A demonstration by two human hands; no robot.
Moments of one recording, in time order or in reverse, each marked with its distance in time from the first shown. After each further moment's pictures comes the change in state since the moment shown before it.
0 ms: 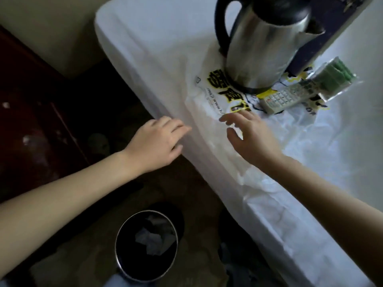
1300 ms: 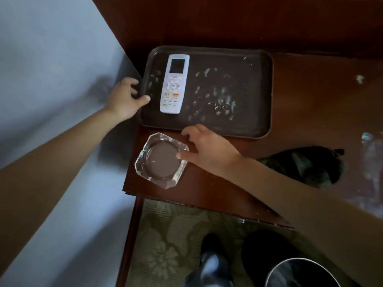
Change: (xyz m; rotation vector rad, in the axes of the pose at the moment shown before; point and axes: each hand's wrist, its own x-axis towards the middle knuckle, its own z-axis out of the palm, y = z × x) left_hand -0.633 -0.418 0.147 -0.684 0.428 -1.599; right_hand 0.027 -0.590 0.461 0.020 -0.959 -0.657
